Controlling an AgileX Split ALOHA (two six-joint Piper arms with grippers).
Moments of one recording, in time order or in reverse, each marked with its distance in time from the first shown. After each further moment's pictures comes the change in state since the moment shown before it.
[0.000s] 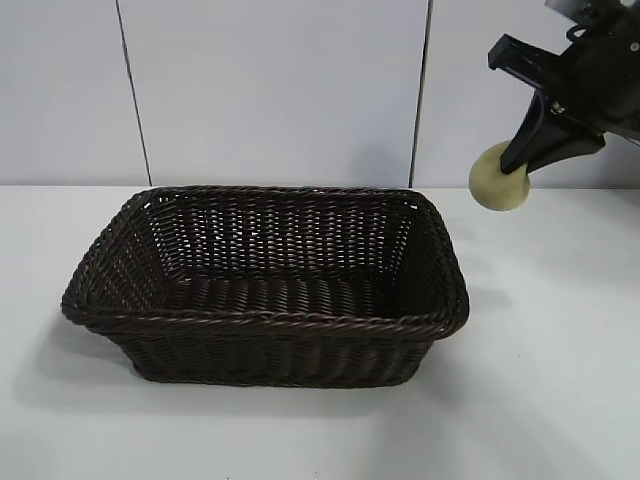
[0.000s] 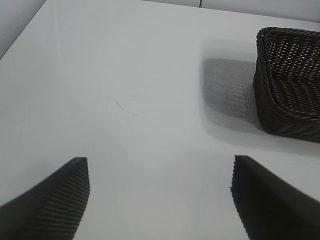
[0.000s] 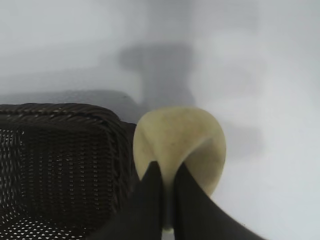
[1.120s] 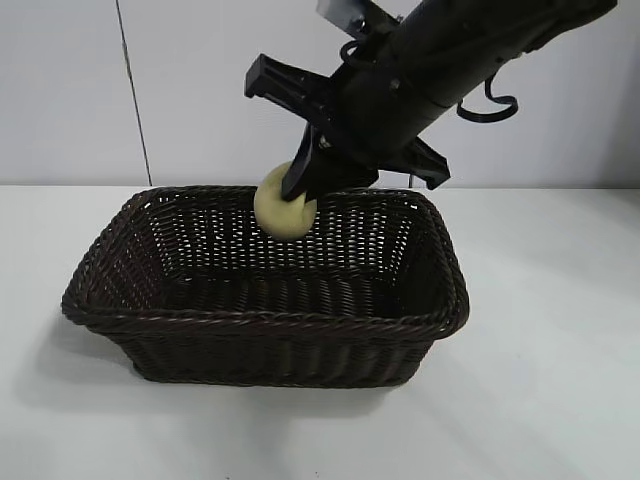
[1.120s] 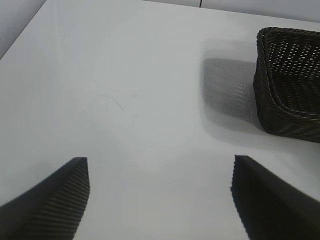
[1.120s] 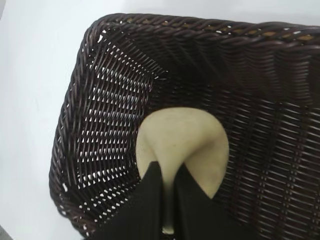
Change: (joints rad) left arm 0.000 0.000 0.000 0.000 0.000 0.000; right arm 0.480 0.092 0.000 0.121 -0.289 0.018
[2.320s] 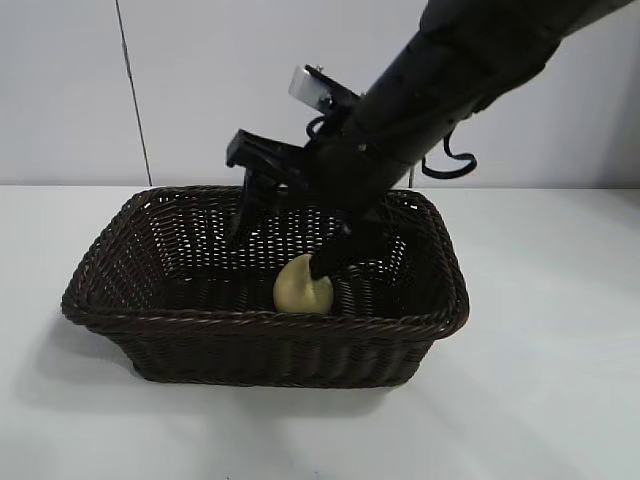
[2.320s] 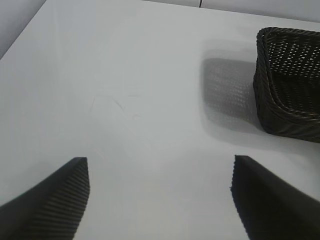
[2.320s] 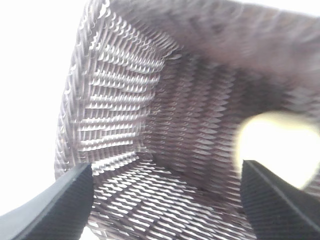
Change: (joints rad) left arm 0.000 0.000 0.000 0.000 0.000 0.000; right arm 0.000 0.139 -0.165 -0.012 0.227 0.026
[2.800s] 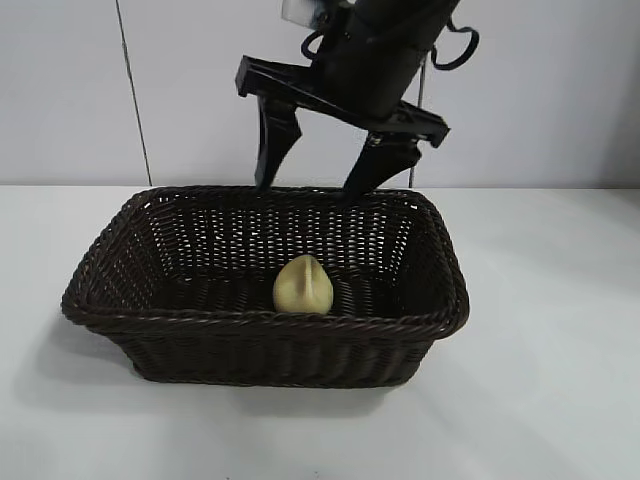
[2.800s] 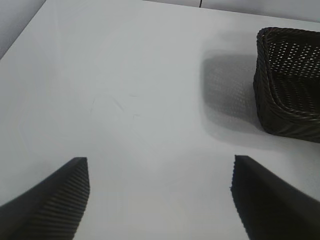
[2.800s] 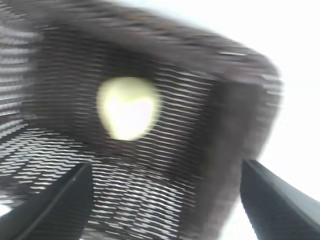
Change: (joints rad) left arm 0.000 0.000 0.000 0.000 0.000 0.000; right arm -0.016 0.000 -0.284 -0.494 0.386 0.292
